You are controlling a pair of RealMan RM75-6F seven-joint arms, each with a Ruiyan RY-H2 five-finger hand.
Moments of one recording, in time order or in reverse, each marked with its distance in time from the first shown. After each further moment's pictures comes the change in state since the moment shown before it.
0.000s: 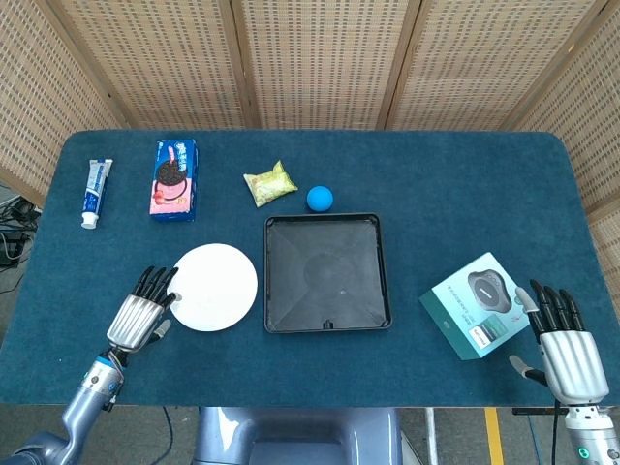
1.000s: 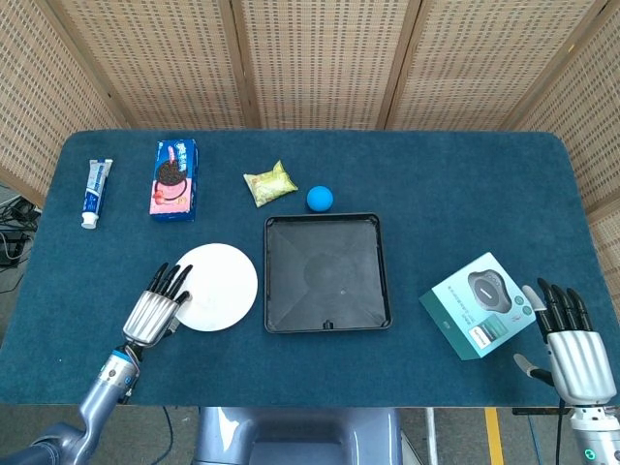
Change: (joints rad) left arm -0.044 -0.057 -0.004 0.034 -0.022 -0.036 0.070; right arm -0.007 0.010 0.008 0.002 0.004 0.015 0.026
